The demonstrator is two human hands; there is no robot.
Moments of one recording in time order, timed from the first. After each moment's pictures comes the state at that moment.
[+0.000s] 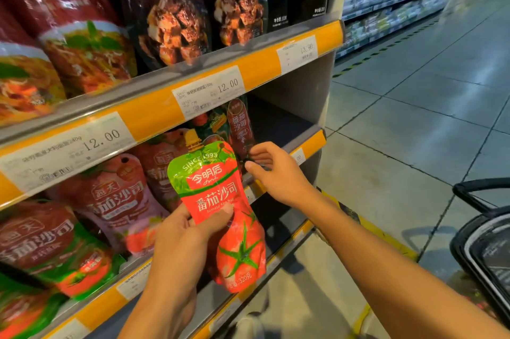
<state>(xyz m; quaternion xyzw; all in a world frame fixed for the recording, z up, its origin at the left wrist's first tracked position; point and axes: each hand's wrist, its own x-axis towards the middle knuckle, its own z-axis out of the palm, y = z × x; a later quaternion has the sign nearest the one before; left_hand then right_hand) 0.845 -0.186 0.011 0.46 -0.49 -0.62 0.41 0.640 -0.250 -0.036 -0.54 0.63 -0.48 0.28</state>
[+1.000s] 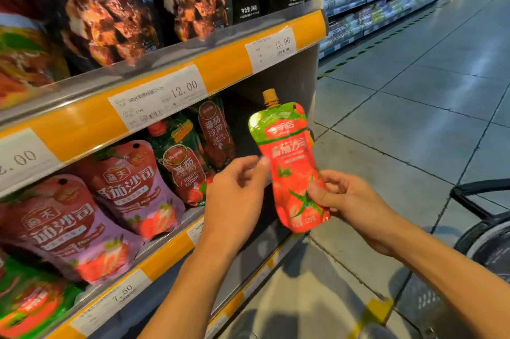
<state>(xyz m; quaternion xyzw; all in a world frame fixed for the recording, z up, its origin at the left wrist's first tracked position) 0.728 -0.231 0.002 0.46 -0.67 -0.44 0.37 0.547 -0.149 -0.034 -0.37 0.56 -0.57 0.48</state>
